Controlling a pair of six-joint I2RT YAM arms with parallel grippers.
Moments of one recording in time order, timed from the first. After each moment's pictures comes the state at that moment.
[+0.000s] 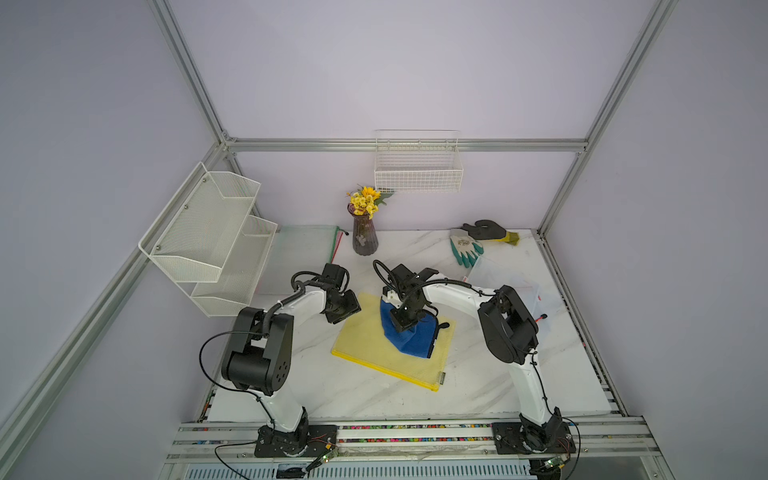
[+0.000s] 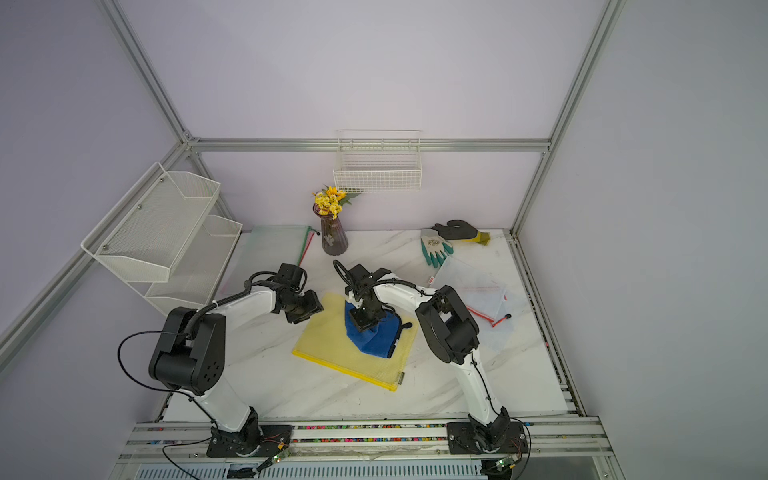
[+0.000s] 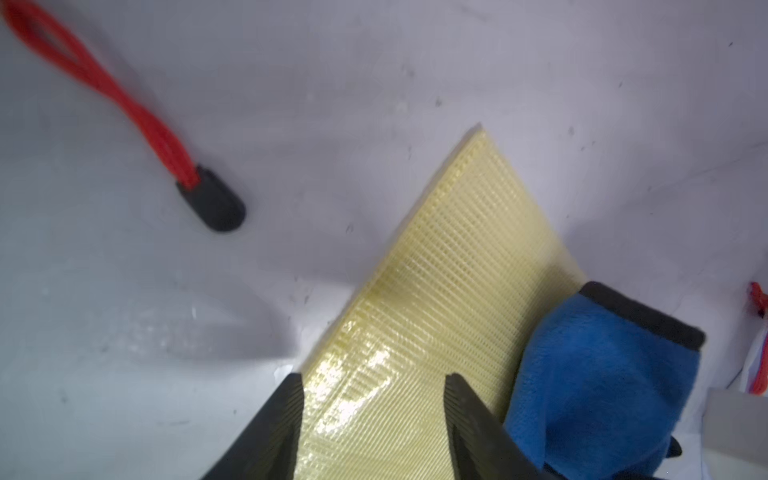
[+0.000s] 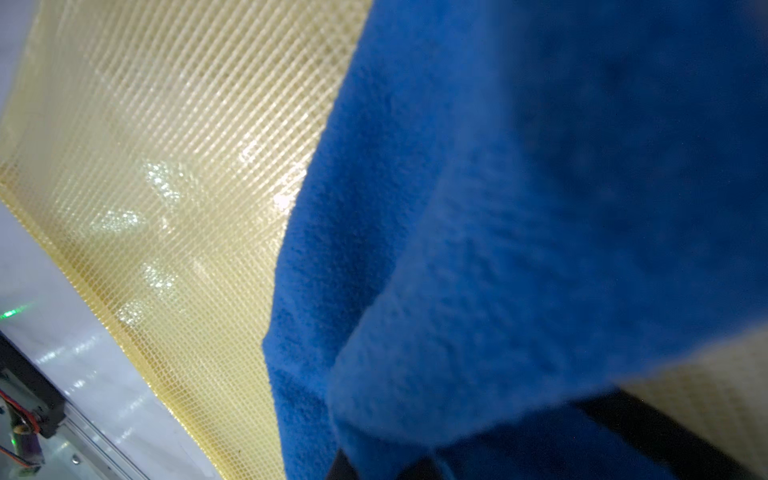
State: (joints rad) left arm -0.23 1.68 1.00 -0.51 0.18 -0.67; right arm 0.72 2.19 1.68 -0.91 -0.28 0.12
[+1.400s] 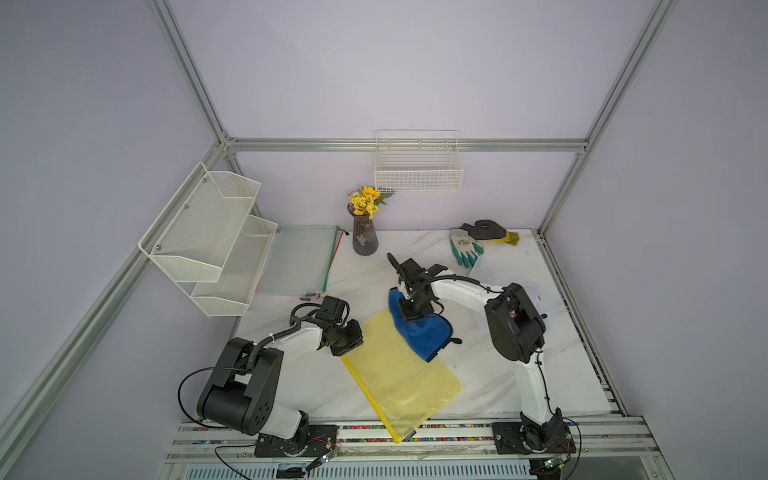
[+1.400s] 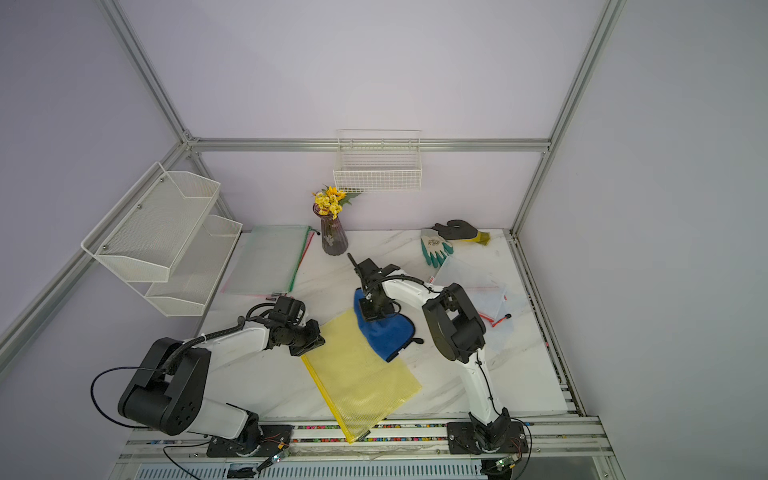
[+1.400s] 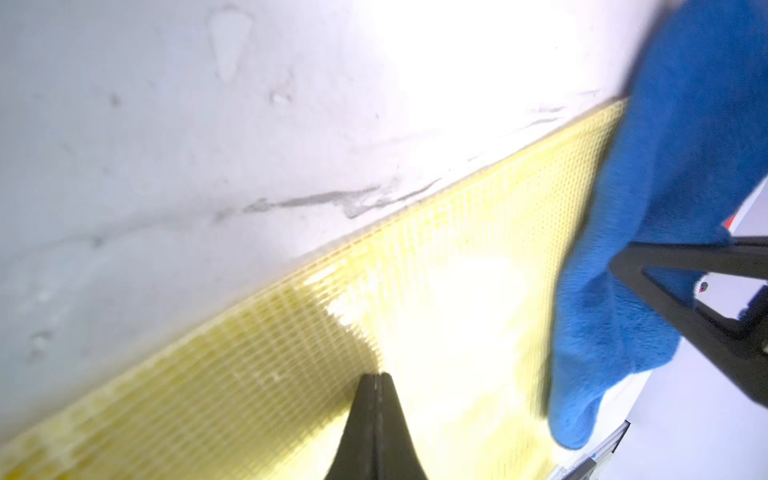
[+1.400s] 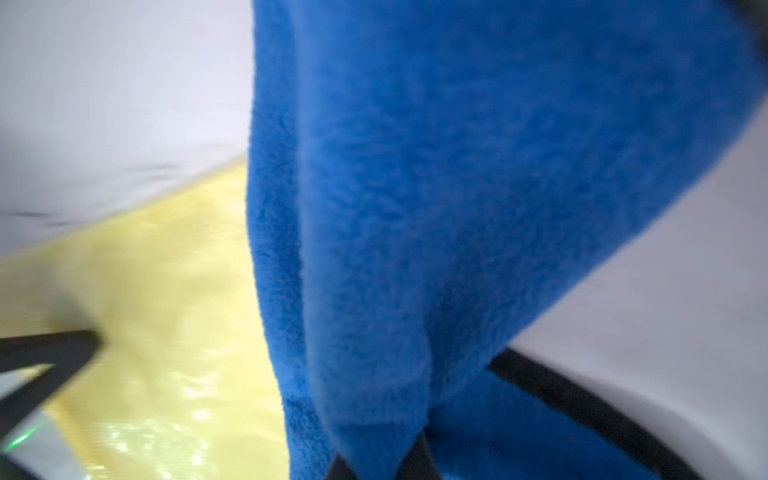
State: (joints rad) left arm -0.29 1.48 0.64 -0.33 0.33 -0.78; right arm 0.62 2.11 1.60 -0.88 -0.11 0.36
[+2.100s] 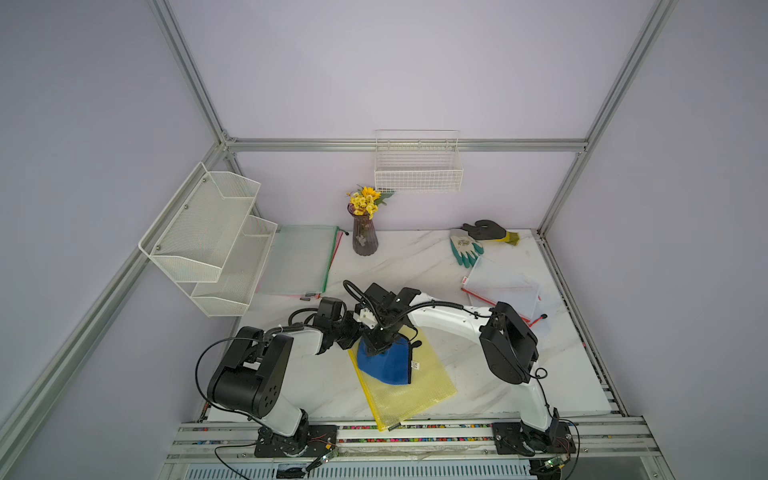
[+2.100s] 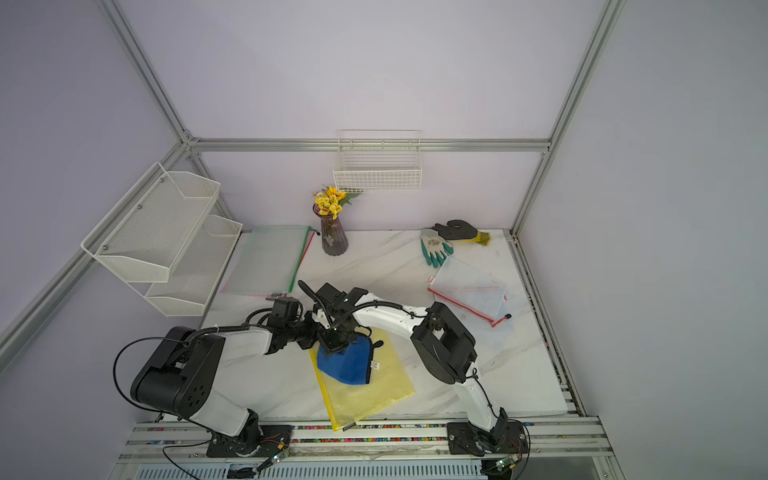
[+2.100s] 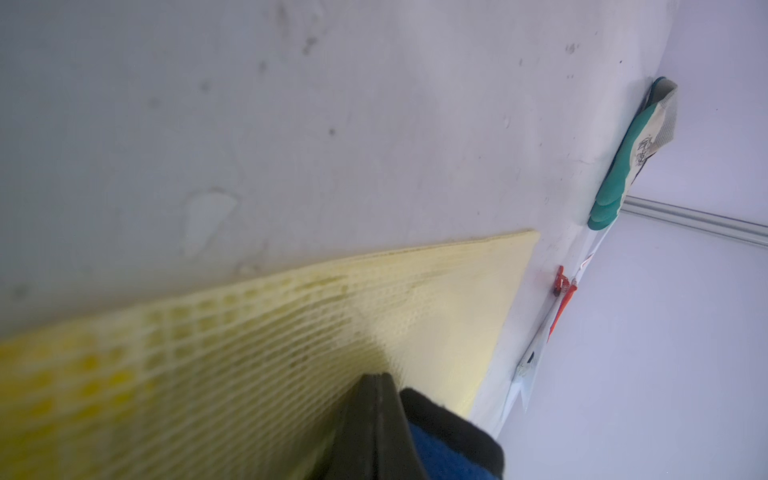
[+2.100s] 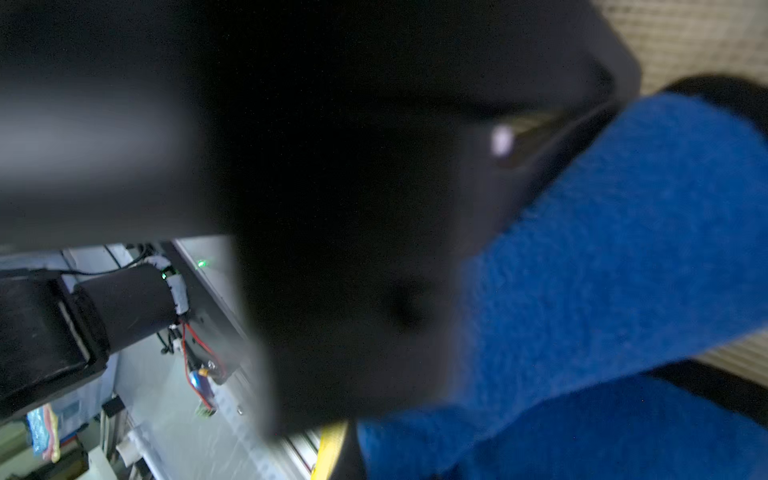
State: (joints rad) left arm -0.25 1.57 0.54 0.13 0.39 -1.18; right arm 0.92 2.10 1.62 -0.79 -0.43 0.41
